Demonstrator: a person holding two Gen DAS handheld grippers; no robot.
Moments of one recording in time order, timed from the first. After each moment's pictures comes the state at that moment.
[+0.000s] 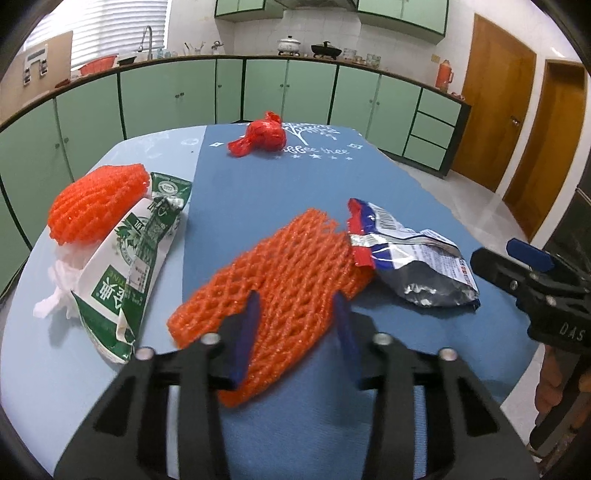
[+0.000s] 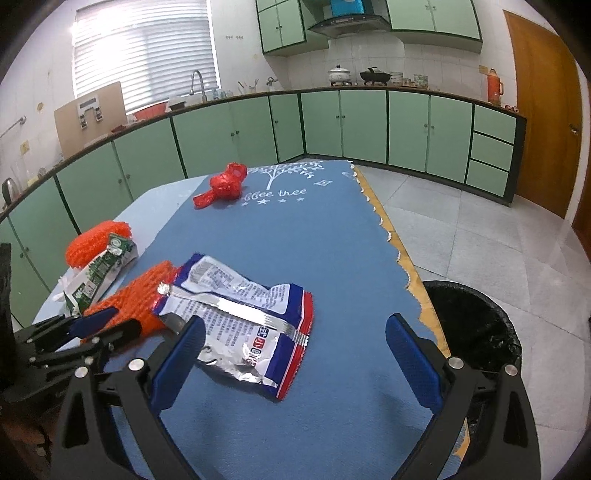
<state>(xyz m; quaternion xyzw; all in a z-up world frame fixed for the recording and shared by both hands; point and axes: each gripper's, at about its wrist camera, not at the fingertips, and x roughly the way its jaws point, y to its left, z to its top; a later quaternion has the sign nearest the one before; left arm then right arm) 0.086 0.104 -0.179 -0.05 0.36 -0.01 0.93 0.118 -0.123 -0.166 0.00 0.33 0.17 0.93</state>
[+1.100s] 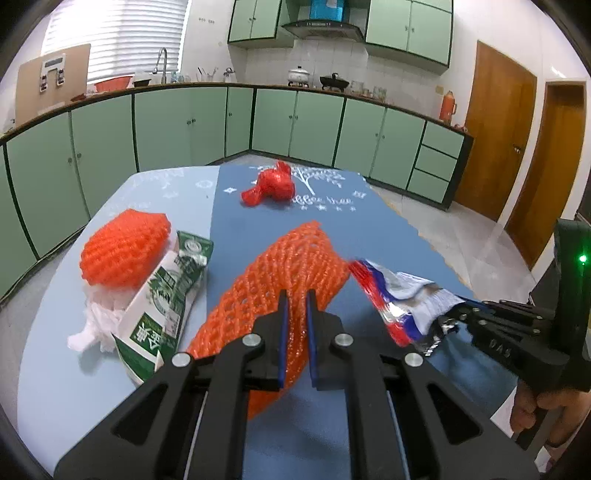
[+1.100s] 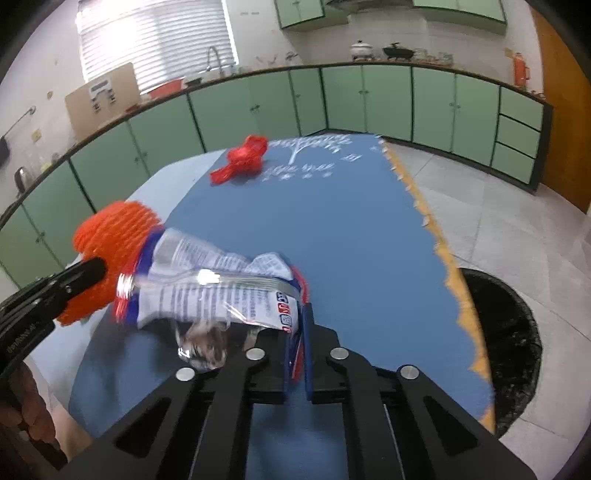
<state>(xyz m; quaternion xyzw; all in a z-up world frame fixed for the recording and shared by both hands) 0.078 0.111 -0.136 -0.07 0.31 0.01 0.95 0.140 -0.116 -0.174 0.00 0.37 0.20 0.91</state>
